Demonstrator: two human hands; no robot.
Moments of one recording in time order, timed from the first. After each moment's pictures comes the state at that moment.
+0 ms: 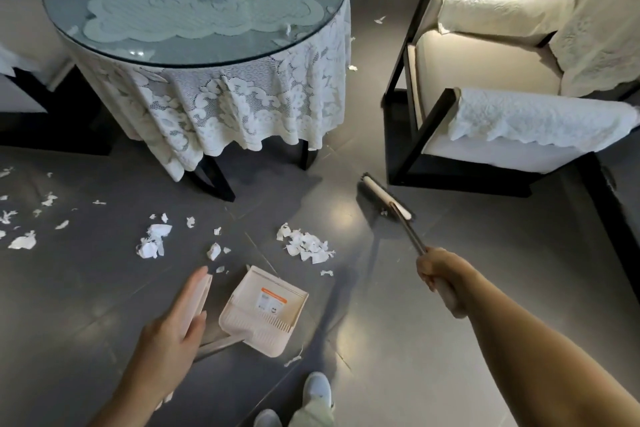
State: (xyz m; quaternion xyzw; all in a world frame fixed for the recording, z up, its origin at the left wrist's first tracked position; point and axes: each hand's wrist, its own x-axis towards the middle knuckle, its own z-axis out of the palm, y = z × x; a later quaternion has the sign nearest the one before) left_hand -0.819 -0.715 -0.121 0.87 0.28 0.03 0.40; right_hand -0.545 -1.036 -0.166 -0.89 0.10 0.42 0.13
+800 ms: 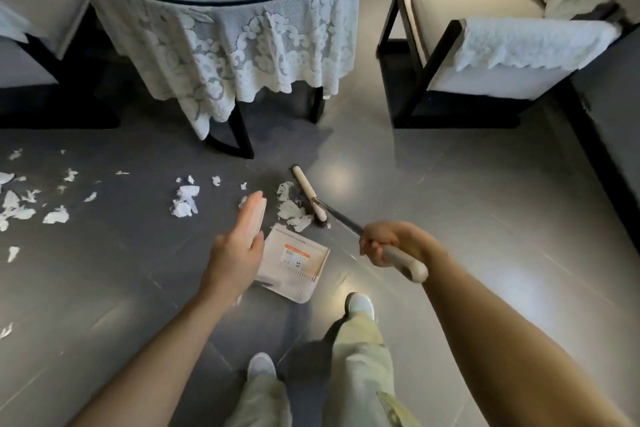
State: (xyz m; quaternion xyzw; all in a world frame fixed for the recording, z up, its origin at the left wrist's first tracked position) left_hand -0.910 -0.642 -0.119 0.90 0.22 0.02 0.37; right_hand -0.794 -0.866 -0.103 -0.61 0.30 0.51 0.52
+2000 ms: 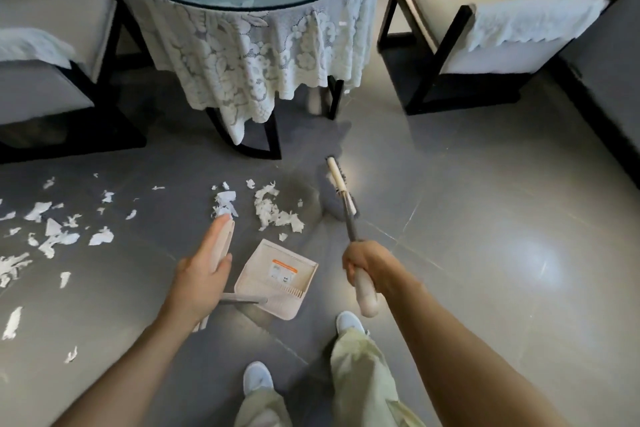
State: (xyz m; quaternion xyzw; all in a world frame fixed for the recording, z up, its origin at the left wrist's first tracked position) left_hand -1.039 -0.417 -0.110 0.90 0.21 -0.05 0.37; right_hand -0.951 -0.660 -0.104 -0.79 0.23 0.42 0.38
